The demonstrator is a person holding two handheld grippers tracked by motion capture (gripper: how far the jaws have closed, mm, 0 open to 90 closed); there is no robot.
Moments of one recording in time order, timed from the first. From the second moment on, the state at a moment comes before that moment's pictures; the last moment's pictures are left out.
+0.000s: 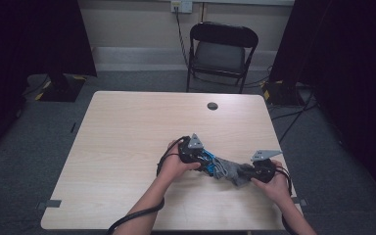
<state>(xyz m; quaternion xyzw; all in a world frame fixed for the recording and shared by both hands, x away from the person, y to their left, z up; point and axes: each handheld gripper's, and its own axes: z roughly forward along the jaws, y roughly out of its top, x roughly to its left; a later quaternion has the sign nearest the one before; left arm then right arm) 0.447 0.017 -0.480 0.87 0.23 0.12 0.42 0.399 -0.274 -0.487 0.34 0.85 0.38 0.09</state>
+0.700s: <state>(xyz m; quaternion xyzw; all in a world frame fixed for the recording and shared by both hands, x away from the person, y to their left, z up) 0.448 0.018 -0.481 0.87 0.23 0.12 0.42 0.426 -0.276 -0.485 0.38 0.84 0.36 0.11</state>
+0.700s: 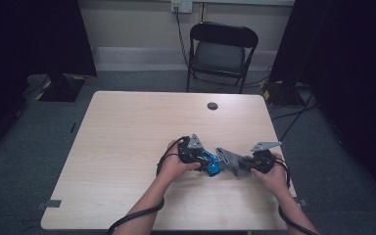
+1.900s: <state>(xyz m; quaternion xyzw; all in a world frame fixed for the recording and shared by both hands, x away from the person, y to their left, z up) 0.448 0.022 -0.483 0.86 0.23 0.12 0.43 0.477 -0.221 -0.466 0.43 0.81 0.36 0.18</state>
